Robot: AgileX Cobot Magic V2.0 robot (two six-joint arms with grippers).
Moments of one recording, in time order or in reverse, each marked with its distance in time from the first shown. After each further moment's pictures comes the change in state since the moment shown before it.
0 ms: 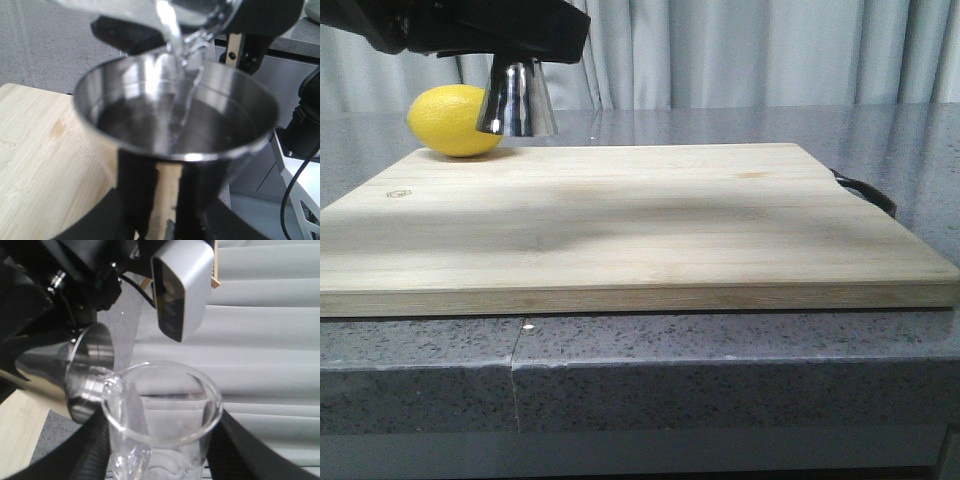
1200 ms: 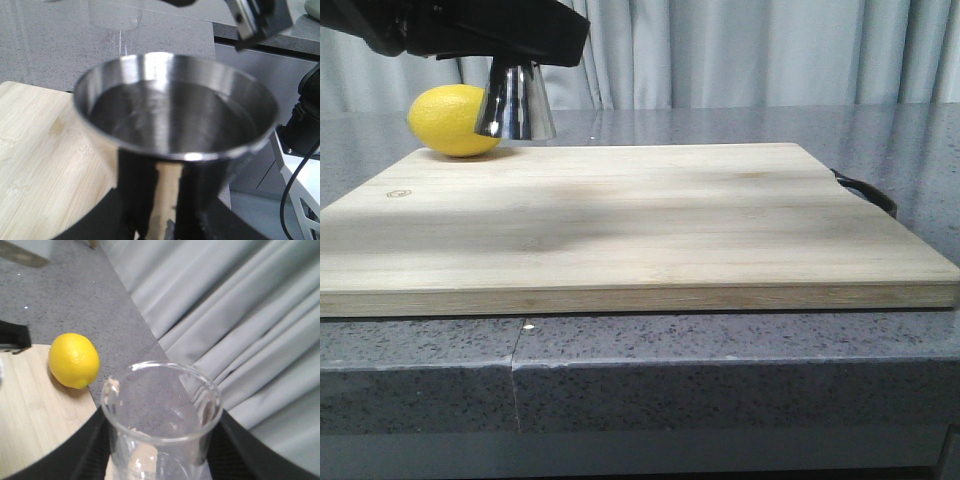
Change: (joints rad) left arm 0.000 0.000 0.000 0.007 0.000 -0.001; right arm -0.040 0.000 0.000 0.416 0.219 0.432
